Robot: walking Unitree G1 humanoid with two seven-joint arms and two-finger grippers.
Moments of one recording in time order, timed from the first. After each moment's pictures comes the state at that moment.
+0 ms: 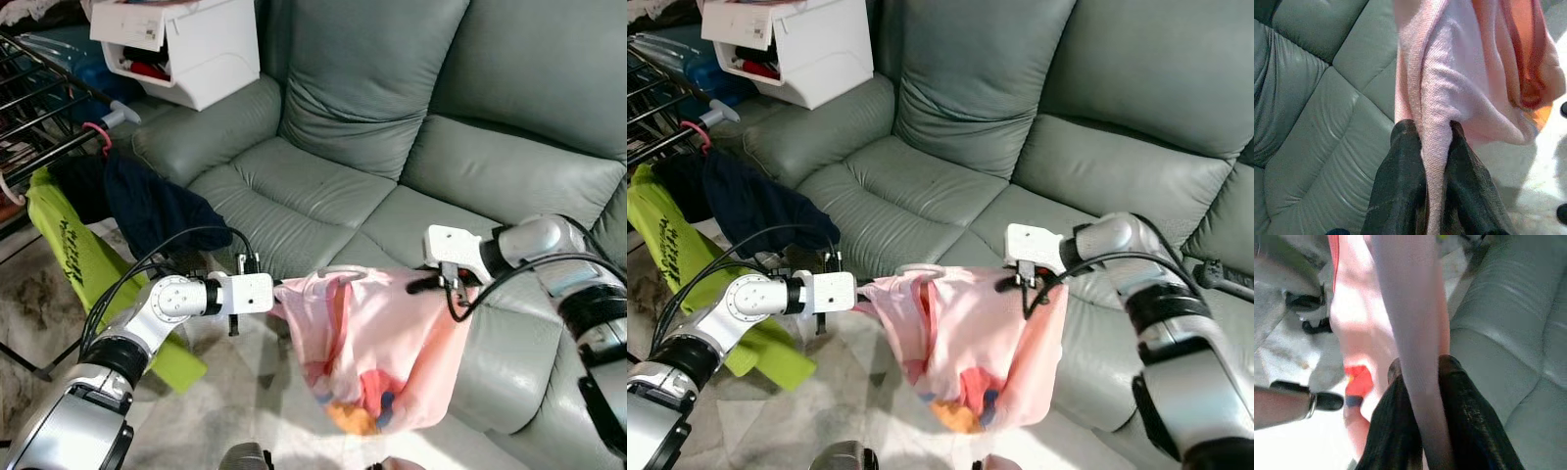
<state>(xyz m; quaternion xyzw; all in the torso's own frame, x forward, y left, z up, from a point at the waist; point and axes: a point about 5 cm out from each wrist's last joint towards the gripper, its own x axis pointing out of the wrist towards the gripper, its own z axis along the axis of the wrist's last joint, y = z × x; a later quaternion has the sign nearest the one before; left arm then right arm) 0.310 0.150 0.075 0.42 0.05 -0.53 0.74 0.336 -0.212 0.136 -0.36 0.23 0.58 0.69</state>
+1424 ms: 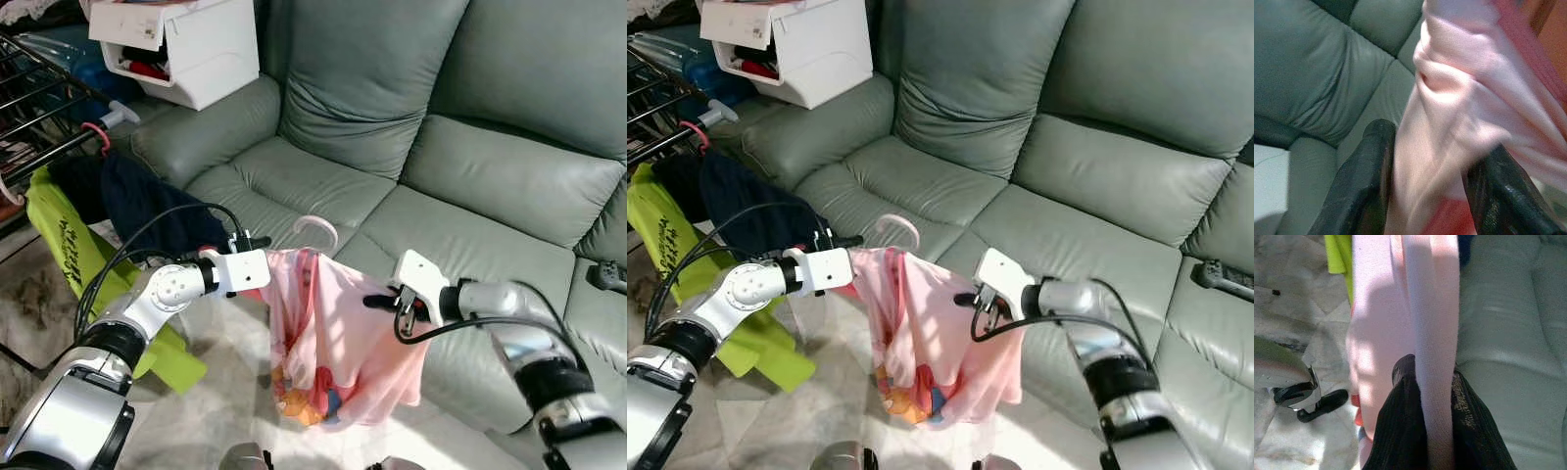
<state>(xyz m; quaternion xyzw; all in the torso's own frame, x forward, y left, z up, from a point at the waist) 0.330 0.157 0.093 0.46 -0.01 -0.42 0.78 0.300 -0.175 0.074 -0.21 0.20 0.49 0.82</state>
